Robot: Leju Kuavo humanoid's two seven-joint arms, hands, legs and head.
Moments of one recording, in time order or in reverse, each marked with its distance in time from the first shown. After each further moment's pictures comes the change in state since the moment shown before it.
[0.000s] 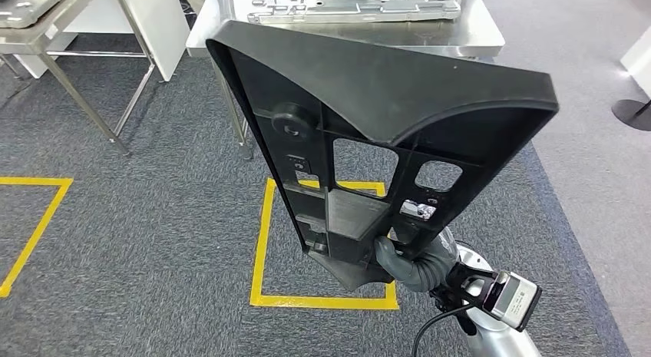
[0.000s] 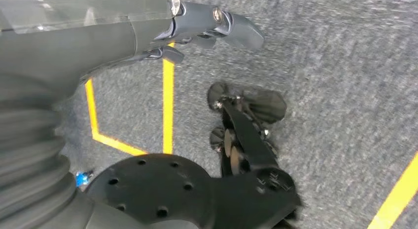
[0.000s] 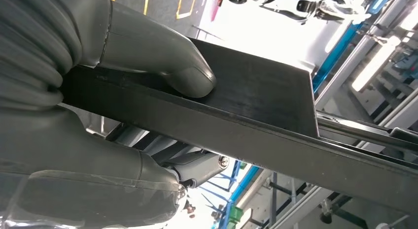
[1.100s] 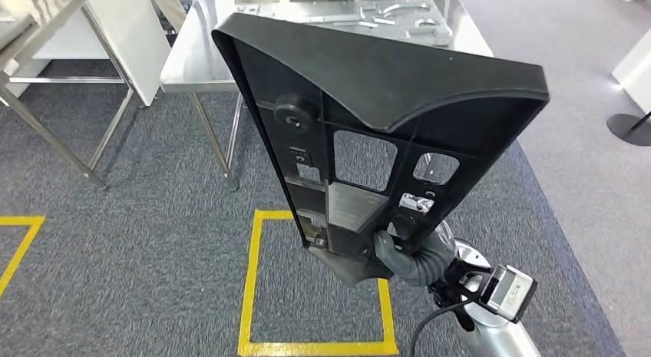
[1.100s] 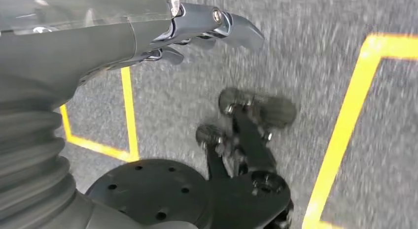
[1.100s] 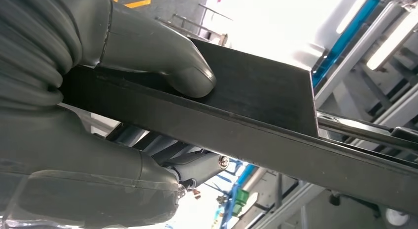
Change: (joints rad) left arm 0.002 0.008 0.000 0.000 -0.008 0.005 -0.012; right arm -0.023 0.006 0.004 0.031 0.000 -0.011 0.000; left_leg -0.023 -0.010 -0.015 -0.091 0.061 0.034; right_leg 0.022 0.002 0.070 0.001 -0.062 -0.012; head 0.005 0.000
